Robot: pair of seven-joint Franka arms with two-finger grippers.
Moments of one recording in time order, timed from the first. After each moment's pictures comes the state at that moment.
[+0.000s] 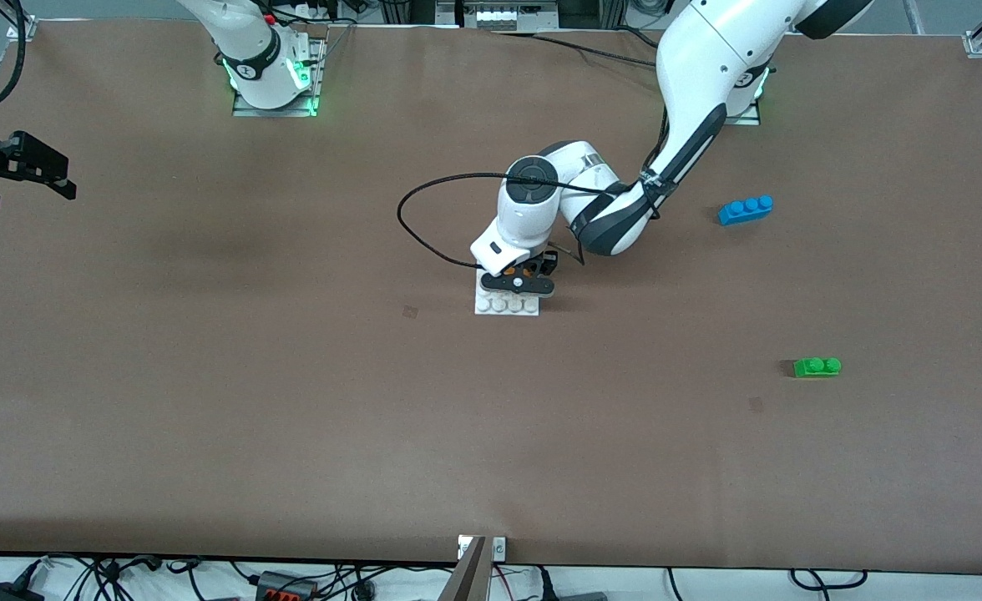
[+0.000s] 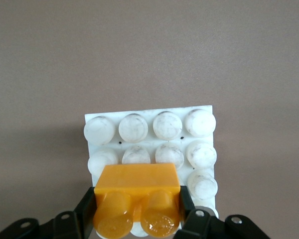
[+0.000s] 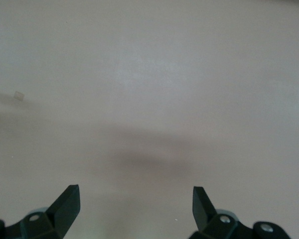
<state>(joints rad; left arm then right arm) -0.34 0.71 -0.48 -1.70 0.35 2.34 -0.90 -0.05 -0.05 -0.02 -1.67 -0.01 1.64 -0.23</state>
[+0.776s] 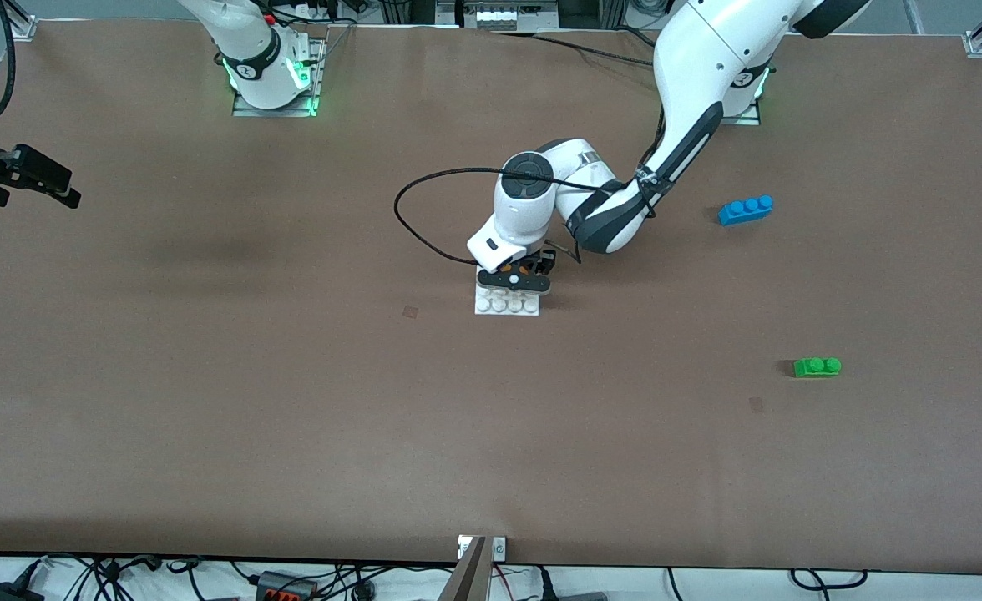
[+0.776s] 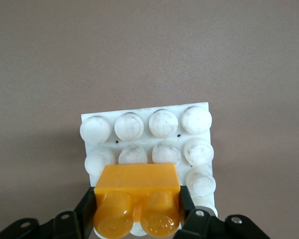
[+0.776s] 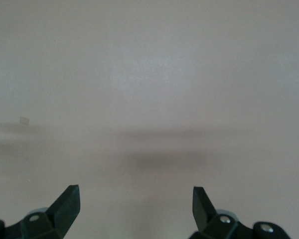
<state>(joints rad) -0.35 0.71 -0.48 -1.70 0.38 2.34 -0.90 -0.05 -0.04 -0.02 -1.67 0.02 1.64 -0.05</state>
